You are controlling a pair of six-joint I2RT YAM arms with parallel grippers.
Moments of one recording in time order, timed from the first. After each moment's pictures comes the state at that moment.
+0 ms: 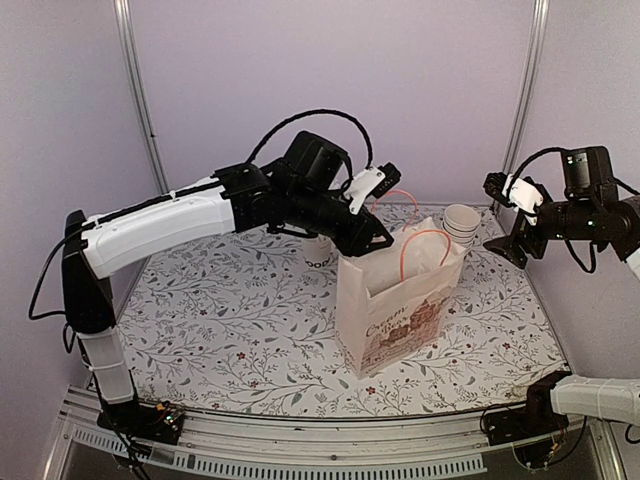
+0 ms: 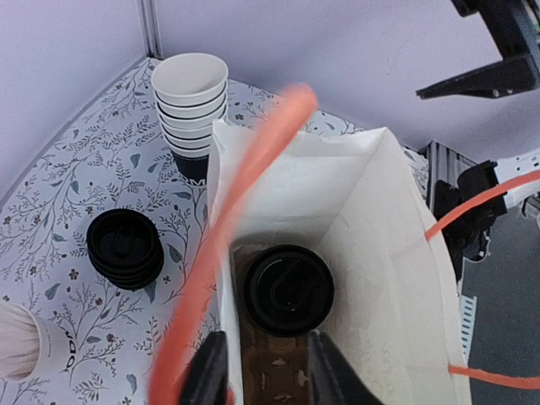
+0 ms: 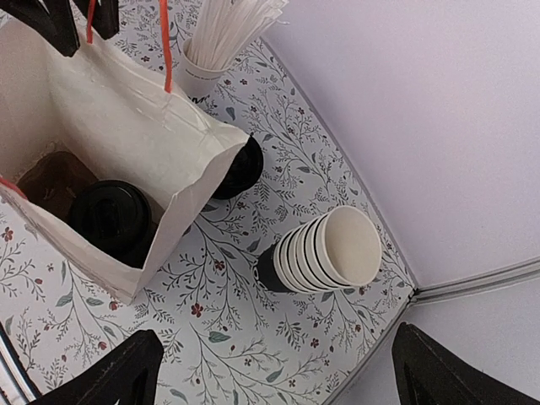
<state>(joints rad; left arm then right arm) -1.02 1.88 1.85 -0.55 0.19 -0.03 0.32 0.96 1.28 -0.94 -0.19 -0.77</state>
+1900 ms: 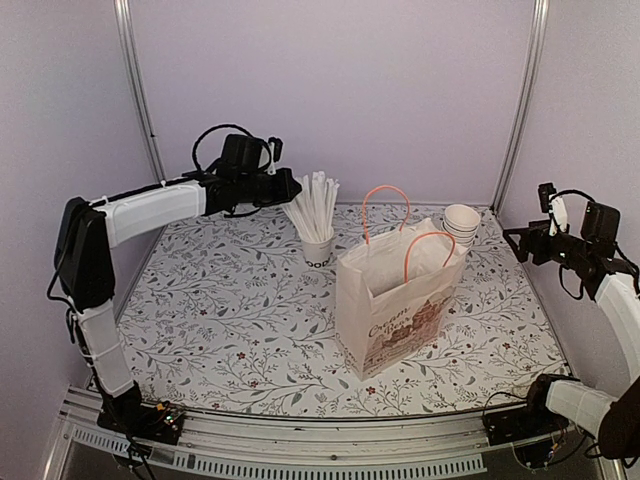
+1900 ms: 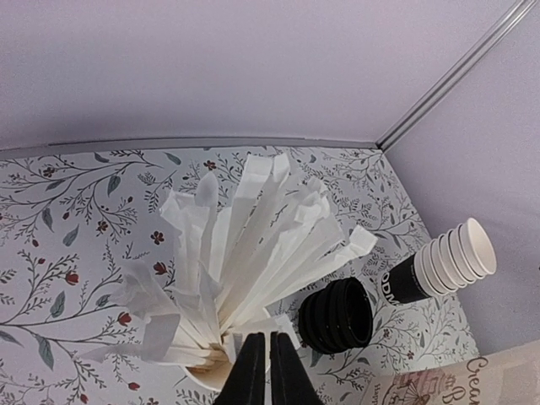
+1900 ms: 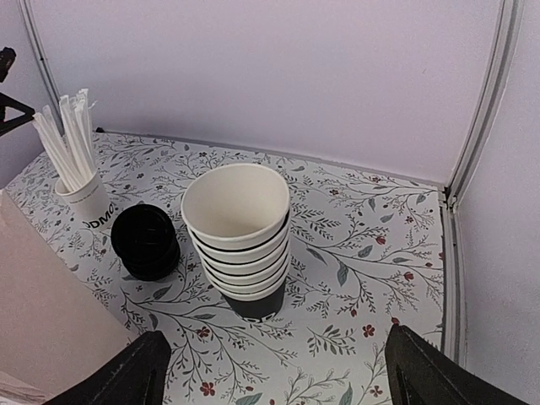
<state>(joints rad) -0.56 1.88 1.58 -0.15 0.10 -0.49 -0.26 0.89 0.73 -0.24 -0.59 -0.19</state>
